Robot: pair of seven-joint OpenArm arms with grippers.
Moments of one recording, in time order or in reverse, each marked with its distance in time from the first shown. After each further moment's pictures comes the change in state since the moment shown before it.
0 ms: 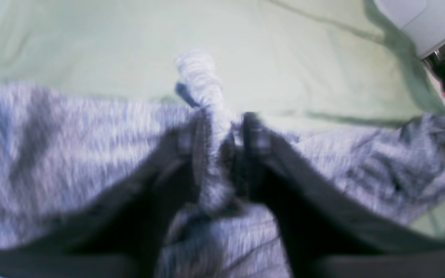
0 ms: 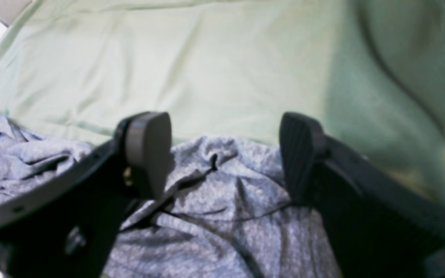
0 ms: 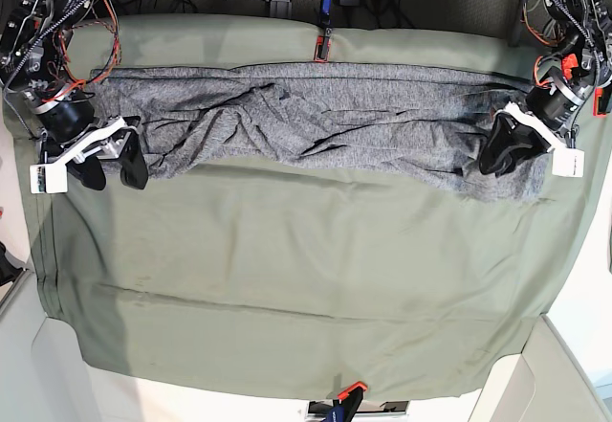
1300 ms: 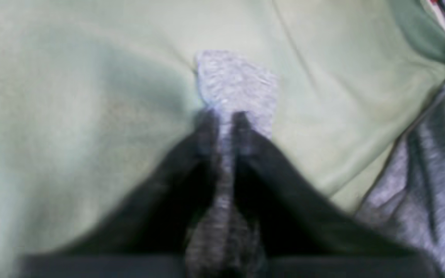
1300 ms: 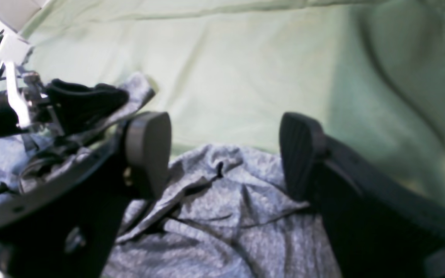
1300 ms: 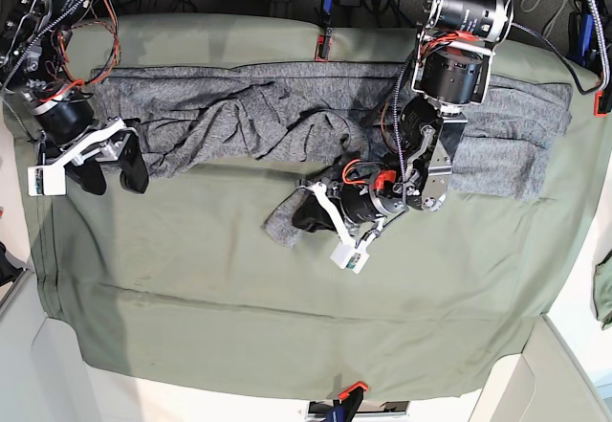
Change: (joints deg) left arm -37.2 14.9 38.7 -35.5 26.2 4.5 -7.8; right arm 0.0 0.0 0.0 1.4 1.5 0.0 -0.2
